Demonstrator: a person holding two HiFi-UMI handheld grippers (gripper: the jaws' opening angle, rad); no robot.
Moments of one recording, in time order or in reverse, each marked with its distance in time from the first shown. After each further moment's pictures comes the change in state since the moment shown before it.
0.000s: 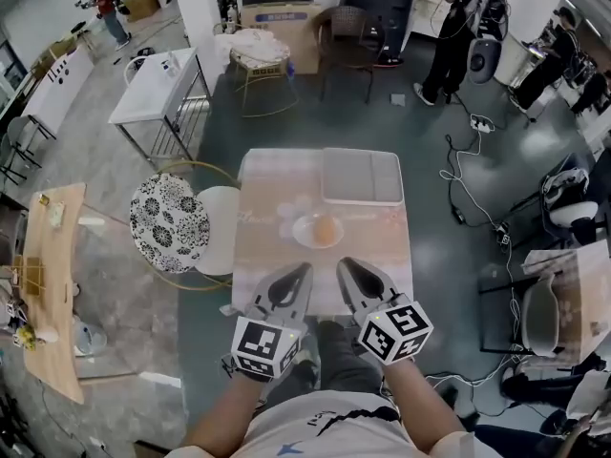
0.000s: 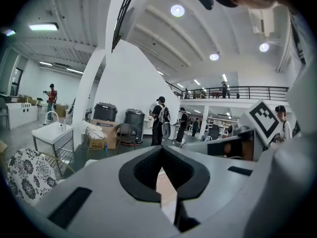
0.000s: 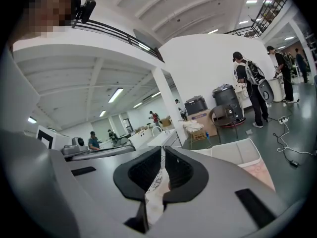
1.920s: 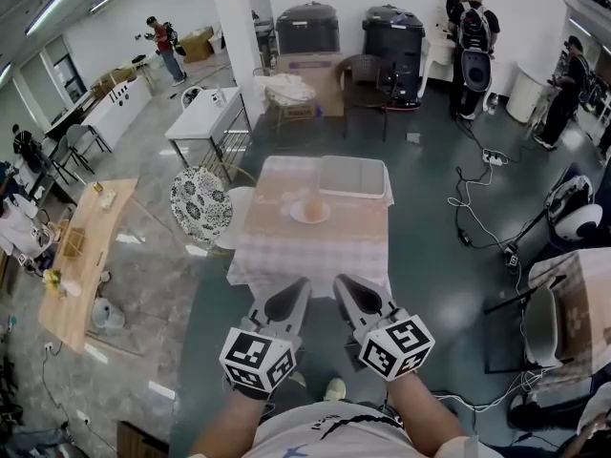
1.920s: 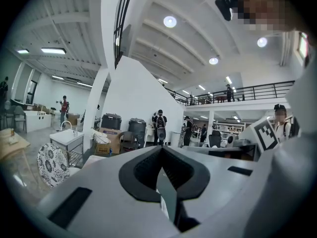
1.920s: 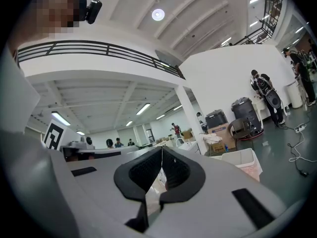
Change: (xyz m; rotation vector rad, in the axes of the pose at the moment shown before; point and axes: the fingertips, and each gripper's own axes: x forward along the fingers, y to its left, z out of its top) left arm -0.151 -0.277 0.011 0.007 -0.099 0.129; right arm -0.302 0.060 0.003 -0.070 -0.155 0.266
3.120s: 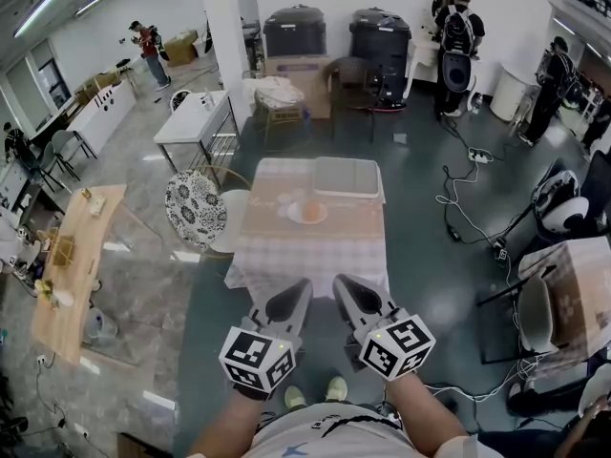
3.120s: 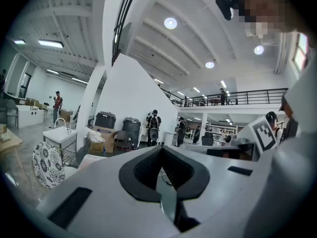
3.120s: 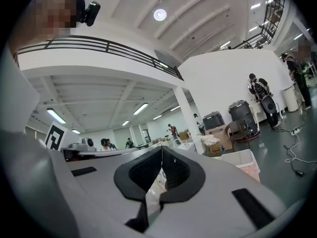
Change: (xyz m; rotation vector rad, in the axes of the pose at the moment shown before) left arm -0.028 0.017 0.007 -0.021 0.001 -0.087; right arm 0.011 0.037 0.000 -0.015 -0.011 -0.050
